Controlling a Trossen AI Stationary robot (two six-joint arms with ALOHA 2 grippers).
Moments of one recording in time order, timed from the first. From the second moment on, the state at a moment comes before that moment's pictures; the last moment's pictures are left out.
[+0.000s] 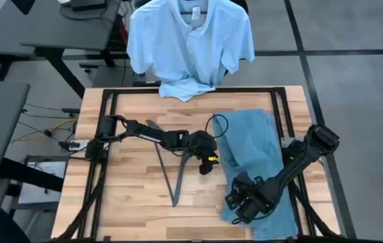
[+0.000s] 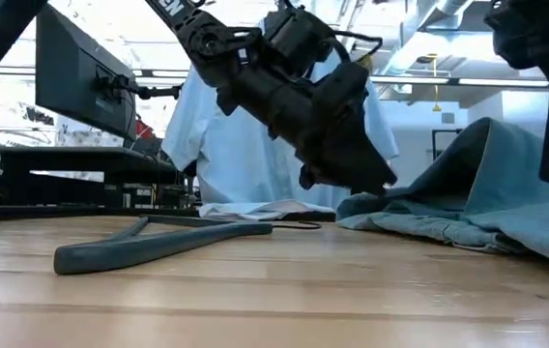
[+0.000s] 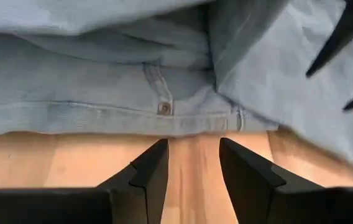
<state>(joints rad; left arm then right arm) 0.00 2.08 1.32 0.25 0.20 -0.29 0.75 1.76 1.14 -0.81 0.39 1.79</state>
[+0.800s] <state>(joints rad) -0.06 2.39 1.52 0.14 0.10 -0.28 0.95 1.97 1.21 -0.51 0.11 1.91</state>
